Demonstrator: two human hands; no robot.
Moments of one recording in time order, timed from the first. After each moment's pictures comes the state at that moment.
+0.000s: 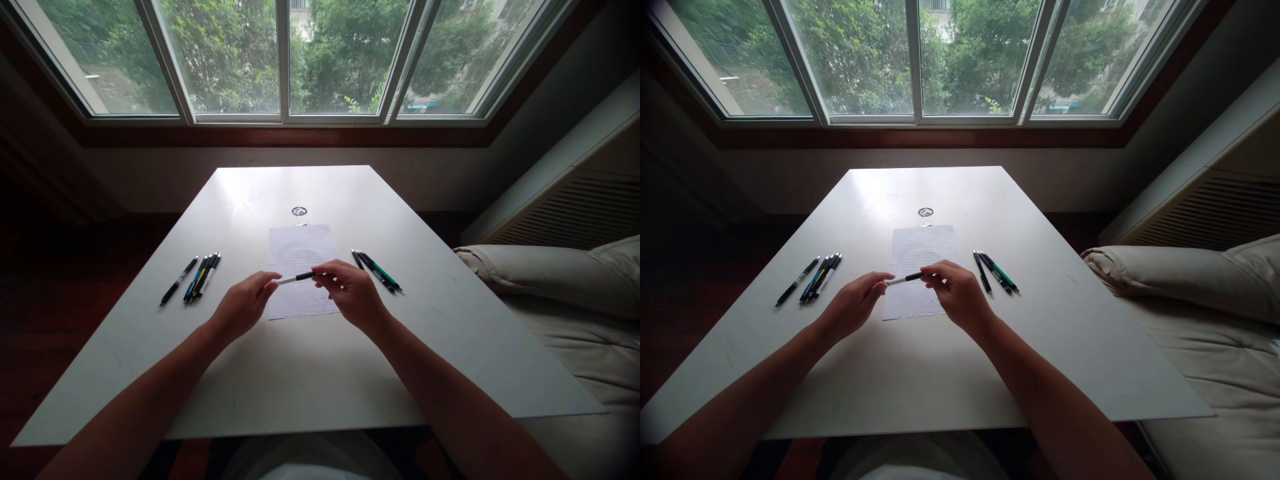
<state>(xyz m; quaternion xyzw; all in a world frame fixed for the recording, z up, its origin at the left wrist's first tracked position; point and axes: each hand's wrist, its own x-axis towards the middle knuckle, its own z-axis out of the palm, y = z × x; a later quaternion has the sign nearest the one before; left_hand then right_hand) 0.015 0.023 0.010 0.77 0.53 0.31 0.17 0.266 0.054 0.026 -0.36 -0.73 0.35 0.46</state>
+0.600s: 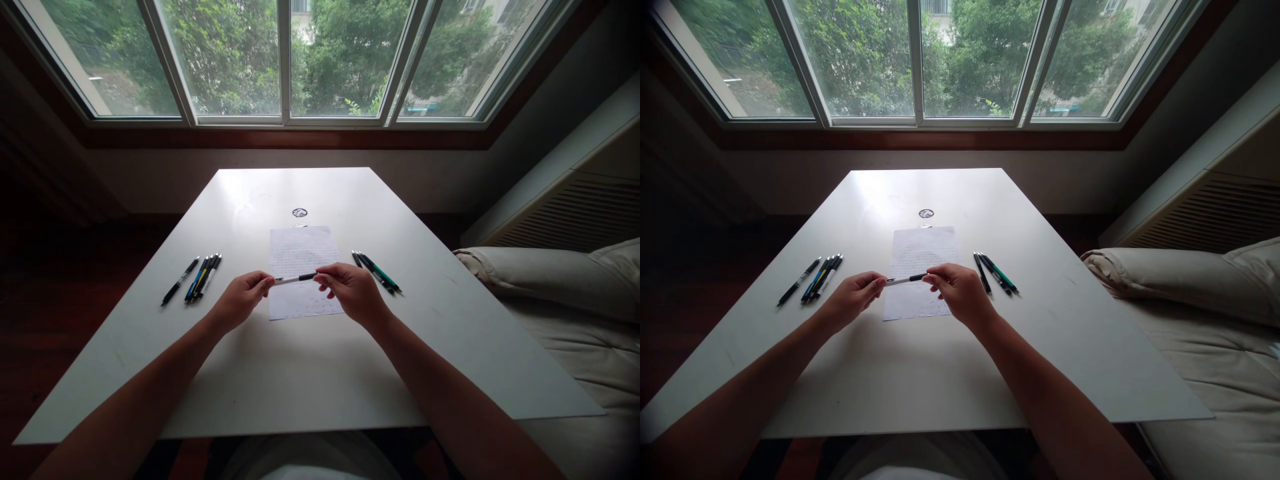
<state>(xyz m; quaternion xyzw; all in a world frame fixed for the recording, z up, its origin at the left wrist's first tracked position) 0.009 0.033 0.008 0.62 0.54 0.38 0.43 0.269 0.061 0.026 -0.42 -0.68 0.42 0.43</state>
